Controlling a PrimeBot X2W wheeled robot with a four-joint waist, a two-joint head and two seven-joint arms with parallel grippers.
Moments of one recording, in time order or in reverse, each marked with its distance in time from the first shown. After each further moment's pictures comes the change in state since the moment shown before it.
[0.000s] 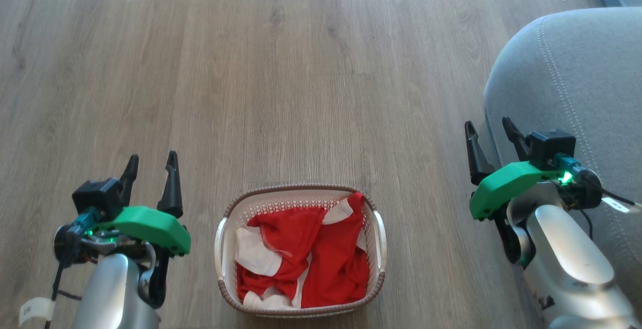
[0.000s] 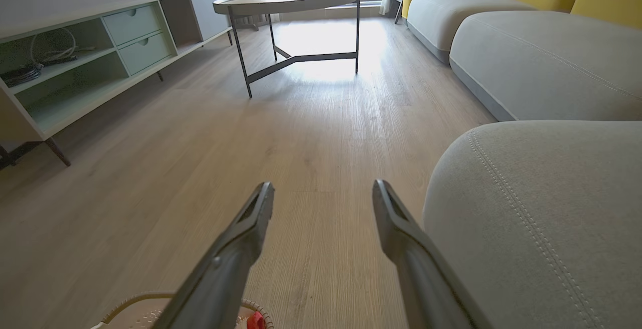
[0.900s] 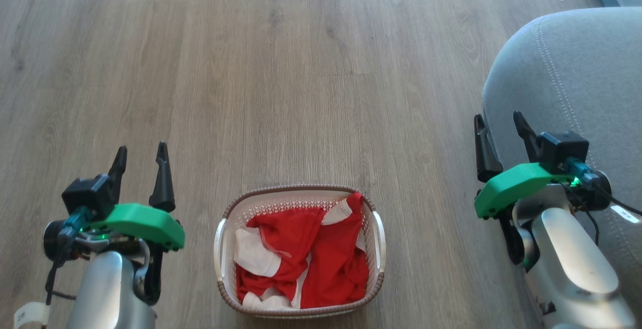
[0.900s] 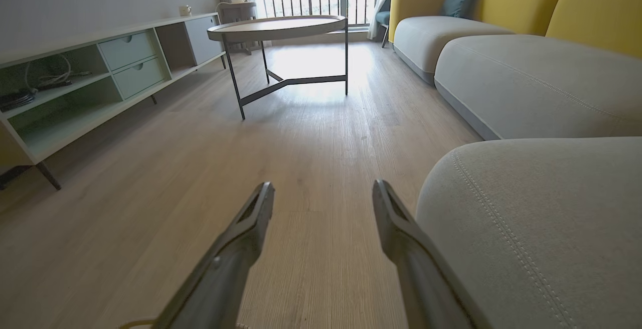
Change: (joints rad) left arm 0.008 -0.019 0.053 -0.059 0.065 0.000 -0.012; right arm 0.045 0.029 -0.091 -0.090 -0.079 0.000 -0.009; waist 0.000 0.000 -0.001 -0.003
